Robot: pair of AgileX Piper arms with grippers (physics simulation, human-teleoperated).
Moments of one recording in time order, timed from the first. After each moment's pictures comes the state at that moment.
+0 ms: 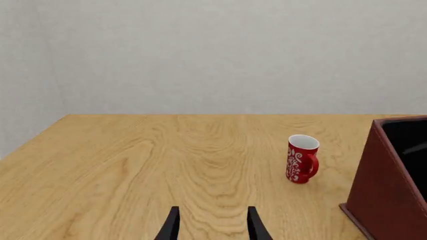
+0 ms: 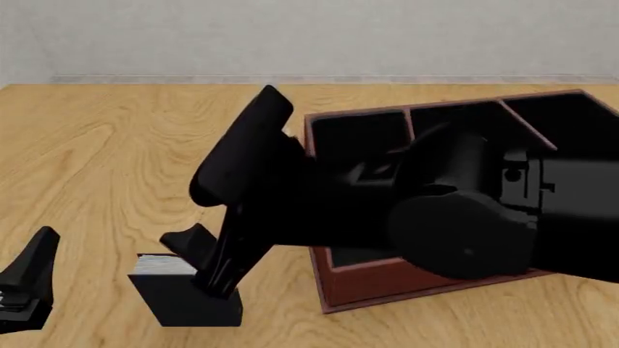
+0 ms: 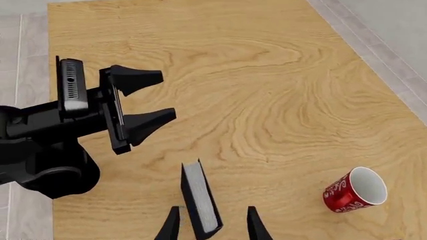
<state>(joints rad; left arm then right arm) 0.00 0.00 0.00 0.00 0.00 1.14 1.43 -1.09 0.21 -0.15</state>
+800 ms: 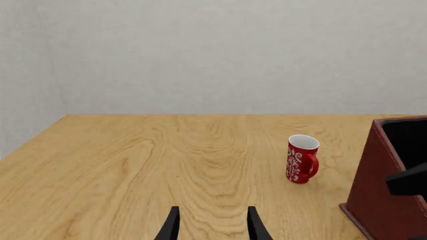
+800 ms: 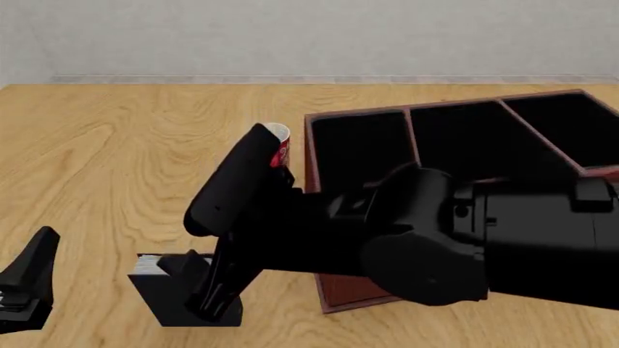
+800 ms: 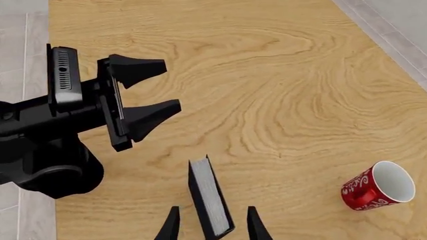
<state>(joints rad) 0.00 0.00 0.00 0.00 0.00 1.15 1.49 -1.03 0.12 -0.11</state>
